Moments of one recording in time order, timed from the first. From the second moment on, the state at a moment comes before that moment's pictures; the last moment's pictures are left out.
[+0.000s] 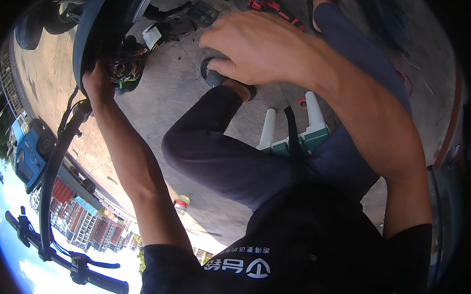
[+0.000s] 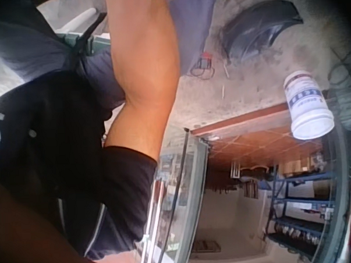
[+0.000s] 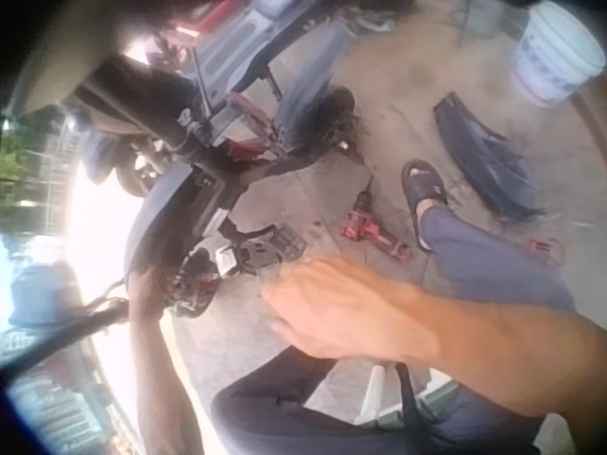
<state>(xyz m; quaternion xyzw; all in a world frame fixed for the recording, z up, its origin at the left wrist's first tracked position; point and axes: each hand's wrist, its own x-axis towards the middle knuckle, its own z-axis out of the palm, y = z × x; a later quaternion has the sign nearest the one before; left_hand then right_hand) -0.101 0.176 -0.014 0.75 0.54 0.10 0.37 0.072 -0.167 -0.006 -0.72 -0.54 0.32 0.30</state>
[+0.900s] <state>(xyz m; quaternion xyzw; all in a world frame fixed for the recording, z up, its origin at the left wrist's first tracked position) -0.148 0.122 0.013 0.44 0.39 0.26 0.76 -0.033 0.008 -0.045 -0.60 -0.34 0.52 0.50</state>
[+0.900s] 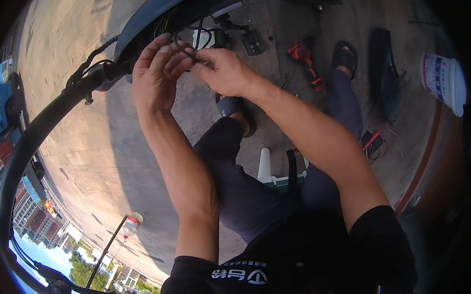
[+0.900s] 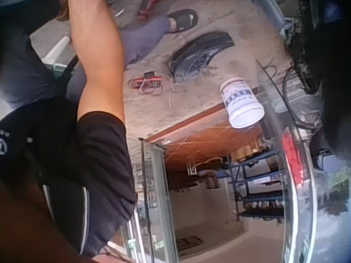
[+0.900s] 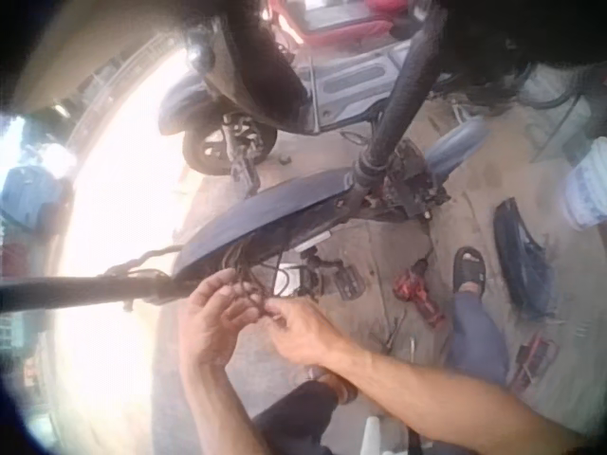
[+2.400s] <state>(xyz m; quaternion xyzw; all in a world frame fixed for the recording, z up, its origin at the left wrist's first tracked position) -0.094 0.033 -0.042 0.22 0.49 0.29 0.79 0.033 -0.025 -0.029 -0.73 -0.56 0.18 0.34</state>
